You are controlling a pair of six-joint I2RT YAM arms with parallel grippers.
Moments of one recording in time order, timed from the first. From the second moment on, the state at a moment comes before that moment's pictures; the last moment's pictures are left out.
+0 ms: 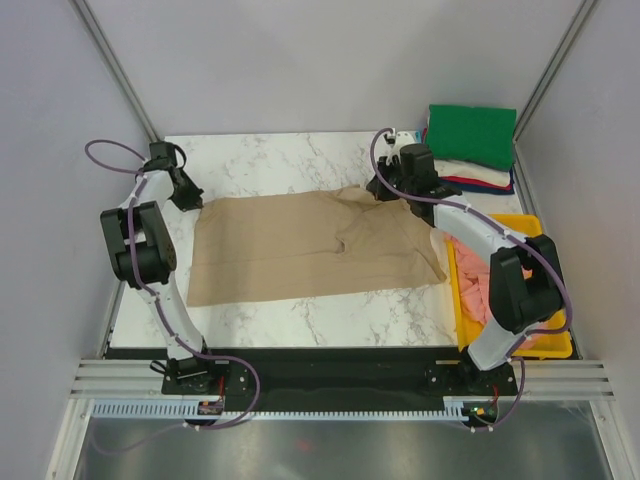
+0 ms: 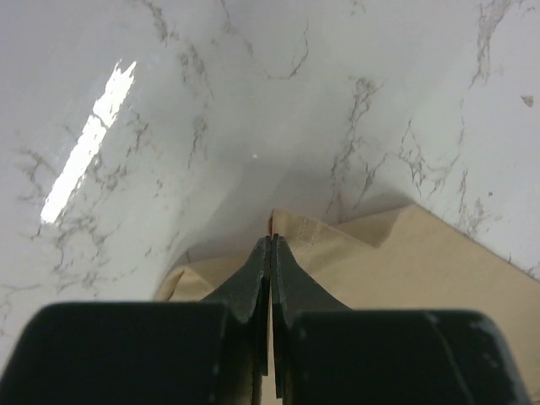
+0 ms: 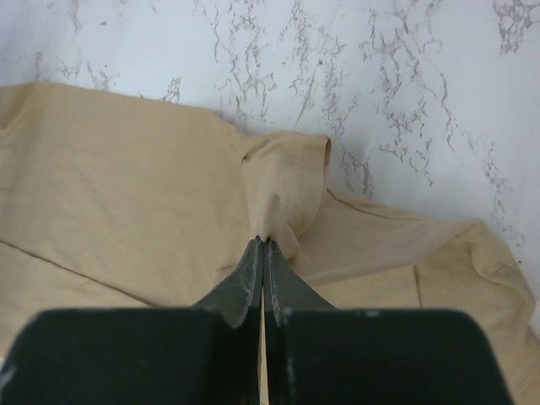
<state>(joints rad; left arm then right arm) 0.22 2.06 1.57 -0.56 0.04 -0.49 0.37 1.69 1.23 -0.04 -0.16 0.27</state>
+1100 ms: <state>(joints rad) 0.29 1.64 1.20 -0.57 -0.04 -0.52 0.32 1.14 0.73 -0.04 0.04 0.33</state>
